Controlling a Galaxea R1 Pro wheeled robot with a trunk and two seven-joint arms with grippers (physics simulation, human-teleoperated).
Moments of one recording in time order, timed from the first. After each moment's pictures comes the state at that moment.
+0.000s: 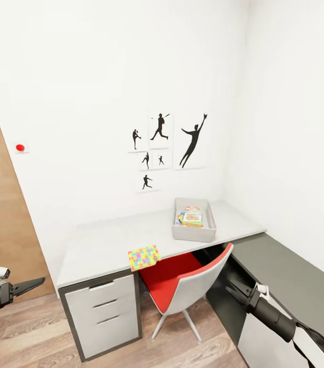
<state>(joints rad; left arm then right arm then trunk) -0.37 0.49 0.55 -0.97 0.02 0.77 -1.57 -0.33 -0.36 0.14 -0.75 -1.11 0.50 1.06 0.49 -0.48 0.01</state>
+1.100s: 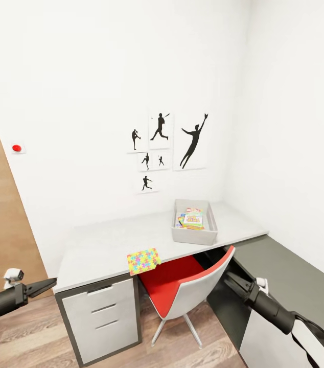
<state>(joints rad) -0.37 0.41 0.55 -0.98 0.02 0.80 -1.57 -0.33 -0.37 0.14 -0.84 -1.11 0.51 1.05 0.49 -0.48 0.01</state>
